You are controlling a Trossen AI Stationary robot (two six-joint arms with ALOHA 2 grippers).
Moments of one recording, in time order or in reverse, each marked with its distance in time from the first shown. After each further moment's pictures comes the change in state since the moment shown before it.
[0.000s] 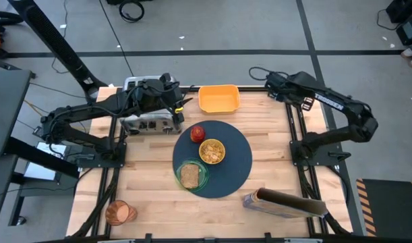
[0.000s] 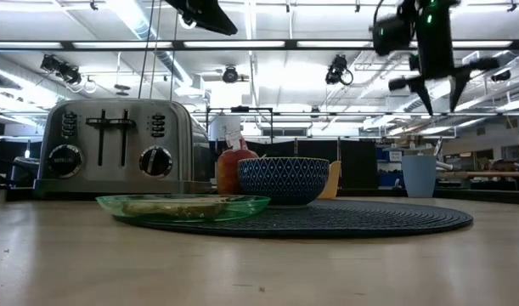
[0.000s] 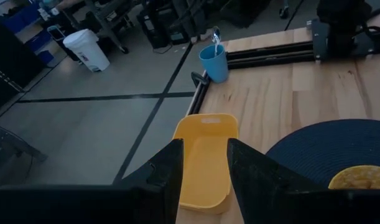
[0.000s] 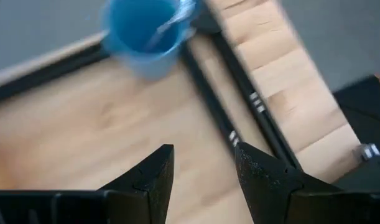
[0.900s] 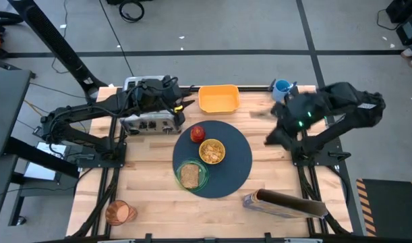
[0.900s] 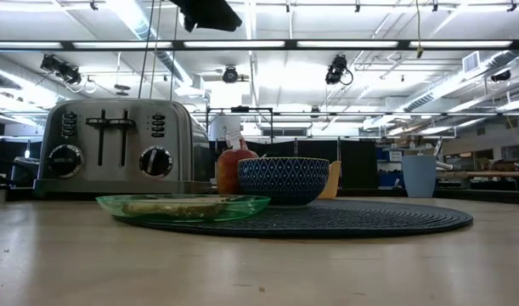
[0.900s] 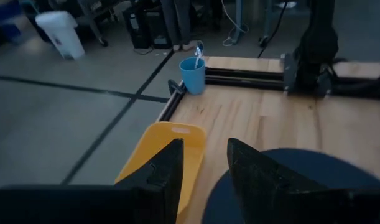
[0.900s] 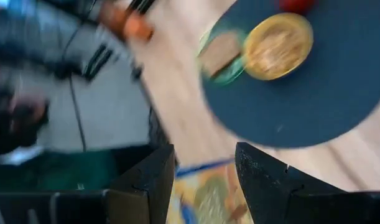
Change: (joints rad) left arm -0.002 0.000 0.000 0.022 0.086 -0.213; right arm 0.942 -0.025 0.603 0.076 -0.586 -0.399
